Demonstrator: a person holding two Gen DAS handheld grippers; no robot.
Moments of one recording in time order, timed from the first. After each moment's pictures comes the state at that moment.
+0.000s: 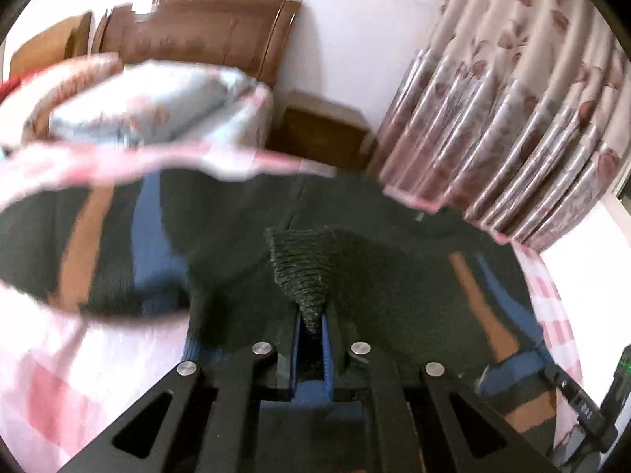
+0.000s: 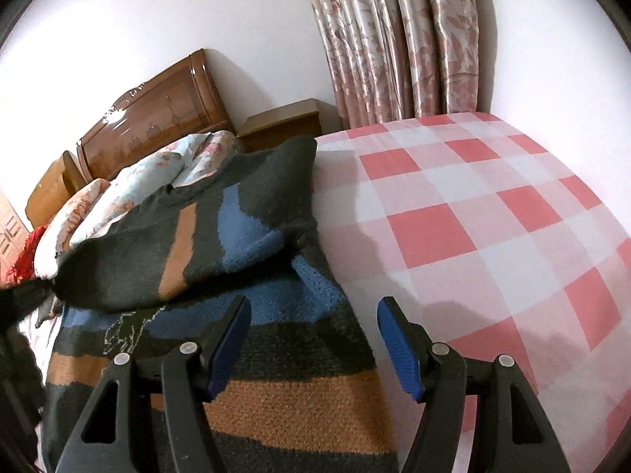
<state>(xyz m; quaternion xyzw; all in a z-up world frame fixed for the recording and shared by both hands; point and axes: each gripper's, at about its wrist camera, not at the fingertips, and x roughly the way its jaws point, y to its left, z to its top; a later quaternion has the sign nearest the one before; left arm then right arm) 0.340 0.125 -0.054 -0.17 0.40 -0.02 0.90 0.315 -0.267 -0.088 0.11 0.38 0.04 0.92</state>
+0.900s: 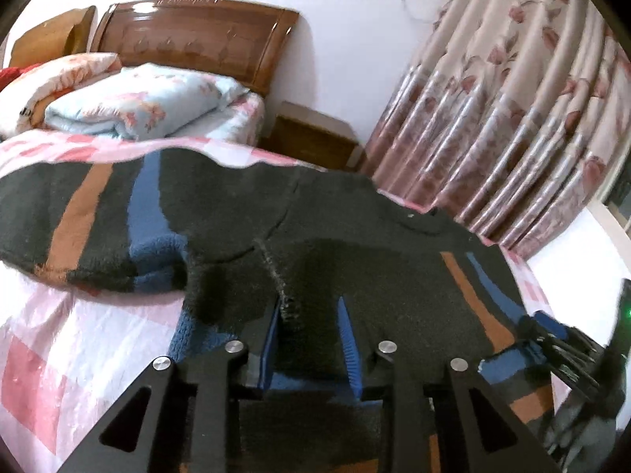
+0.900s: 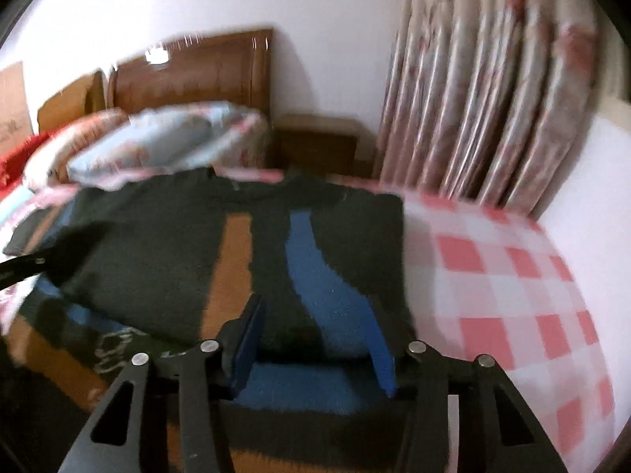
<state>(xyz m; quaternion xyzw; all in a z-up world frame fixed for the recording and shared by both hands) 0.322 0.120 -0.065 -0.18 0.37 -0.03 0.91 0.381 -0.181 -0.078 -0.06 0.39 0.07 0.91</state>
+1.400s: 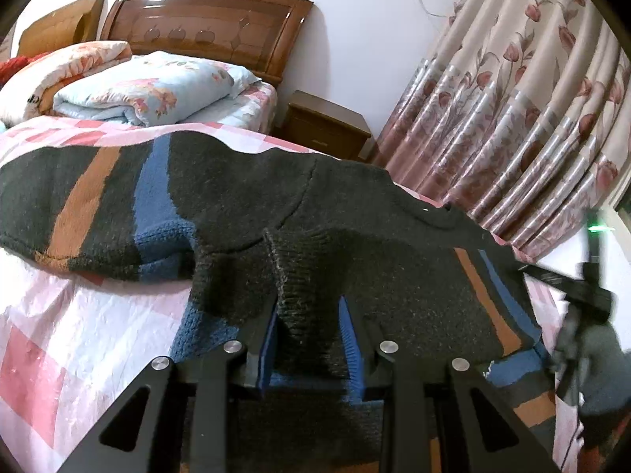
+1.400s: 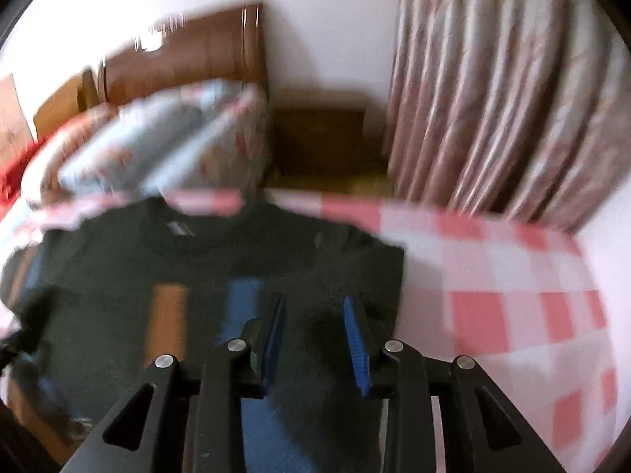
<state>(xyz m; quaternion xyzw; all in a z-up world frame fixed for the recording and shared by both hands) 0.325 0.120 -0.070 -0.19 0.38 -0.02 0.90 0.504 -0.211 -0.091 -0.03 0.46 0.10 0.88</state>
